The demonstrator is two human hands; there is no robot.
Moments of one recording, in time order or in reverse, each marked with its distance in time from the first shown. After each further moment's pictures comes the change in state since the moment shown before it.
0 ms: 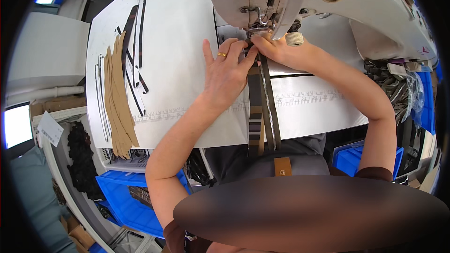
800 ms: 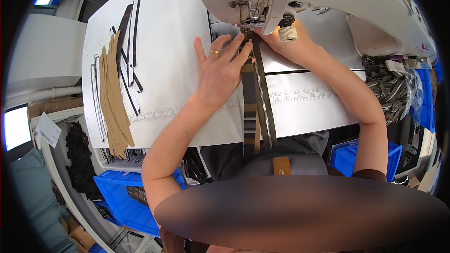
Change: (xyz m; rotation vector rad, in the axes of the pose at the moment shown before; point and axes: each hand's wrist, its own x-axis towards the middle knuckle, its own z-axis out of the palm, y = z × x) left_hand 0.000 0.001 0.005 0.062 -0.014 -0.028; right_hand -0.014 0.011 0.016 0.269 0.177 0.276
